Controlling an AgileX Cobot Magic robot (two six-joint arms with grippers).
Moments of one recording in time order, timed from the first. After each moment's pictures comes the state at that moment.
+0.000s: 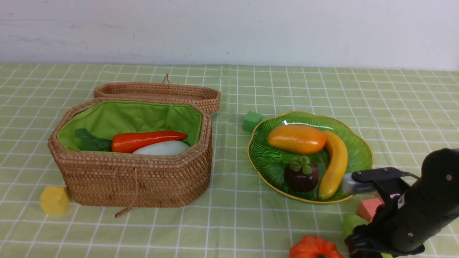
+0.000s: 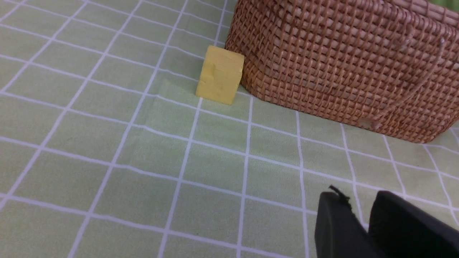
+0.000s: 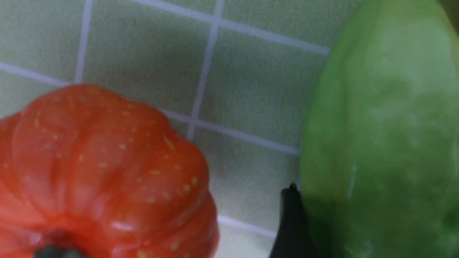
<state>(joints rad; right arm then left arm) 0.28 1.60 -0.78 0.23 0.66 -0.12 -0.03 -0.01 0.03 -0.03 0.39 -0.32</state>
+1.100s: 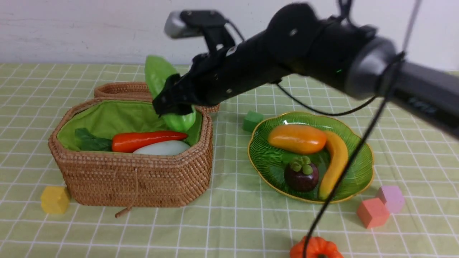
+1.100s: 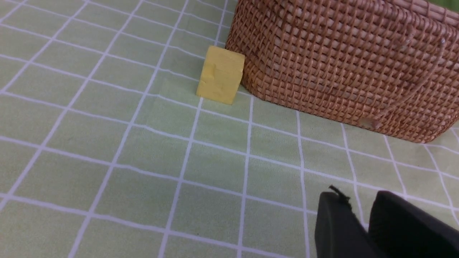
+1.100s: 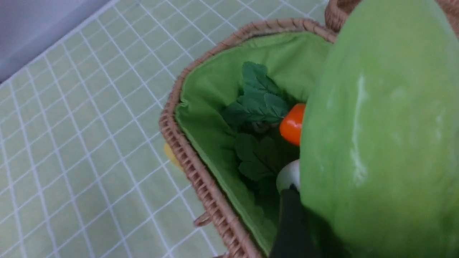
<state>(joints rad) 0.61 2.12 -1.94 0.72 0.67 -0.52 -0.03 -0.01 0.03 -0.03 0.39 -0.32</state>
